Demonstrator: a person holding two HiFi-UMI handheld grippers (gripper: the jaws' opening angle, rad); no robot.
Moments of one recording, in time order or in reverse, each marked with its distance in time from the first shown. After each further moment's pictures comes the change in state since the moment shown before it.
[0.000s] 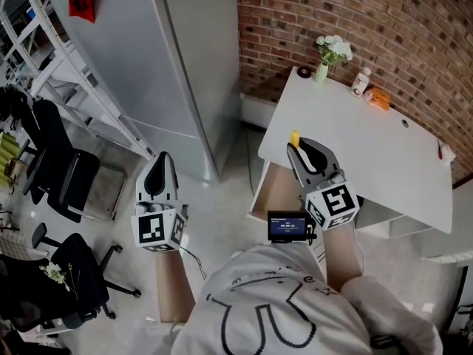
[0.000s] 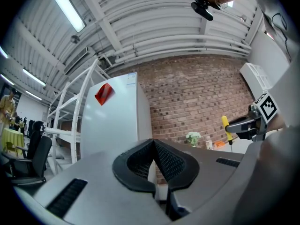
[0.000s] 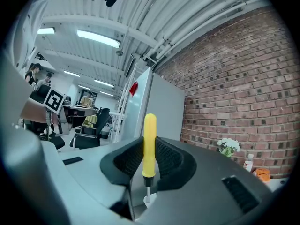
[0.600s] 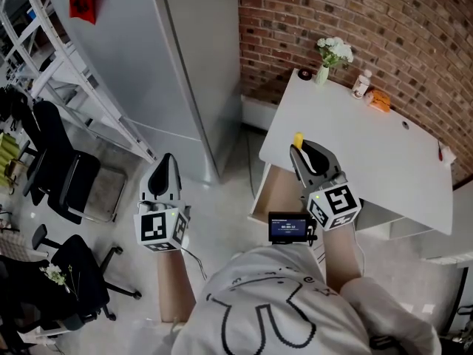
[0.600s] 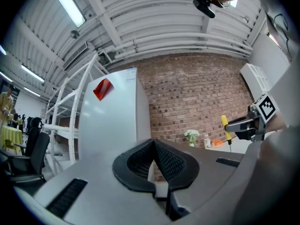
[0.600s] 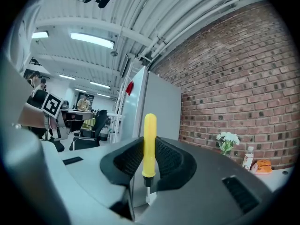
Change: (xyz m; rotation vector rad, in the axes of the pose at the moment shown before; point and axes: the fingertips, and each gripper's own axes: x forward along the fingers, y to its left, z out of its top) left arm 0.008 -0.001 -0.012 -0.015 0.033 -0.023; right arm 0.002 -0.008 -0.009 0.057 0.015 -0.021
